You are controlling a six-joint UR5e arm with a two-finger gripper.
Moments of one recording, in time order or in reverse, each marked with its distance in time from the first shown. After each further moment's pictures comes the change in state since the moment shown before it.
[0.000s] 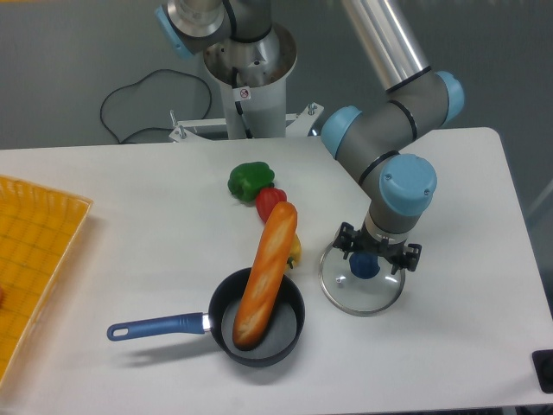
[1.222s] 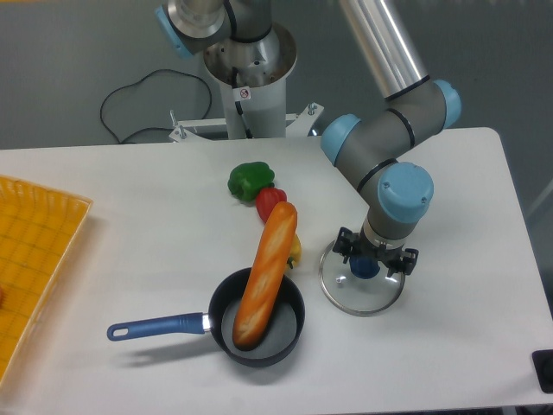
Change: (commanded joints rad) arm -0.003 -0.012 -0.012 0.019 0.002 0.000
